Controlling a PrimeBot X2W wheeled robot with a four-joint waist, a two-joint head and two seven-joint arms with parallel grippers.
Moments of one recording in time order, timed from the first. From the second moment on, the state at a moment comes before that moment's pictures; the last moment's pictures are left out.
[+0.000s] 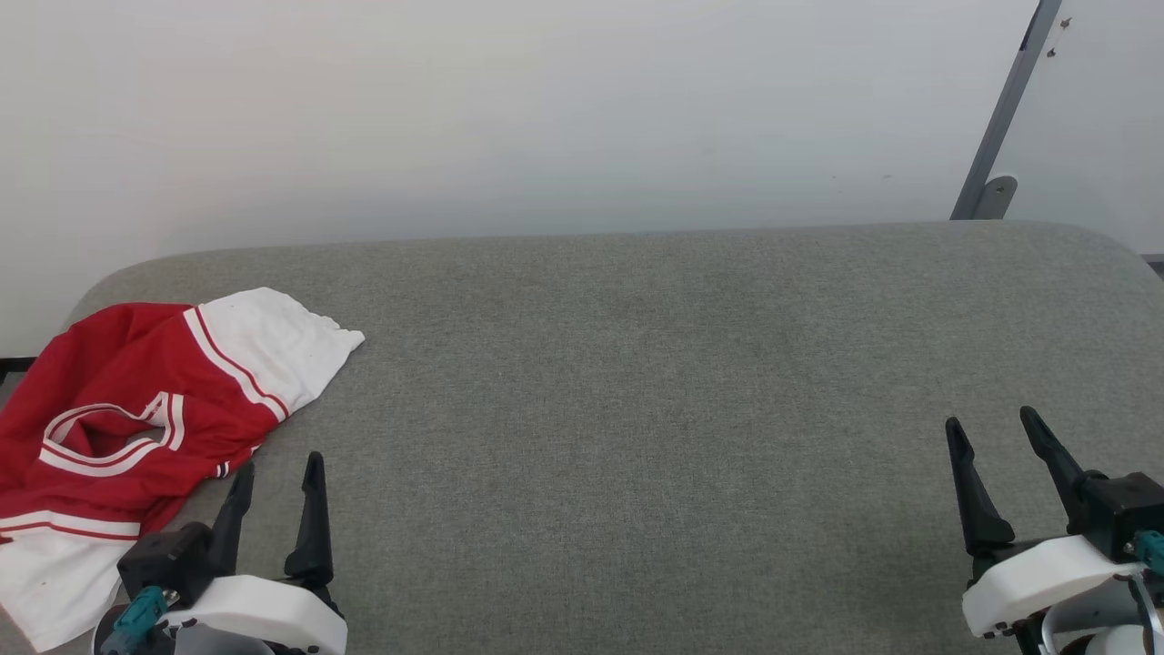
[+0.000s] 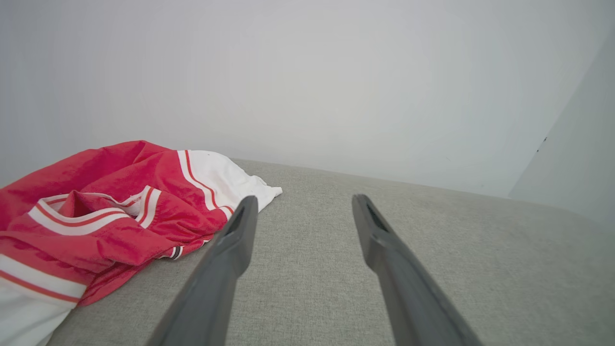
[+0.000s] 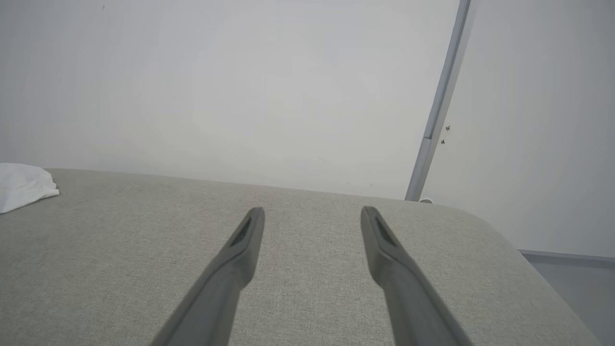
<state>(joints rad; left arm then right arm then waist) -0.05 0.17 -0.02 0.32 -0.35 -0.08 -0.26 -0.03 -0.22 -0.03 0.18 0.18 0.13 -0.17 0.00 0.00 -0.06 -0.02</state>
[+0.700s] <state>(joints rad) -0.06 0.18 0.04 0.35 -0.42 -0.06 -0.24 -0.02 -0.23 0.07 0.18 0.20 0.13 -0.17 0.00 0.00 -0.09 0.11</state>
